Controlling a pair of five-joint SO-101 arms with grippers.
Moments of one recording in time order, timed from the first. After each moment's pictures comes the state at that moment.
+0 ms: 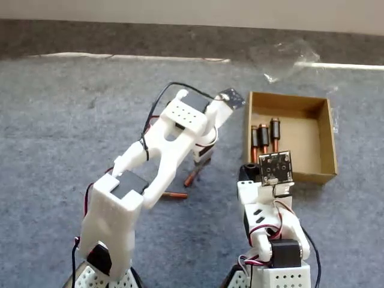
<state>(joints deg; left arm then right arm) 25.6 30.0 -16.5 83.3 -11.5 -8.3 -104.8 89.1 53.1 8.0</state>
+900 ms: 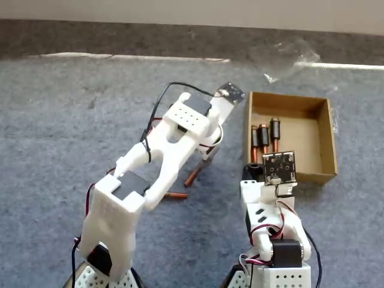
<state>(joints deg) 26.5 30.1 -14.6 76.4 -3.7 -6.5 -104.8 89.1 53.1 8.0</state>
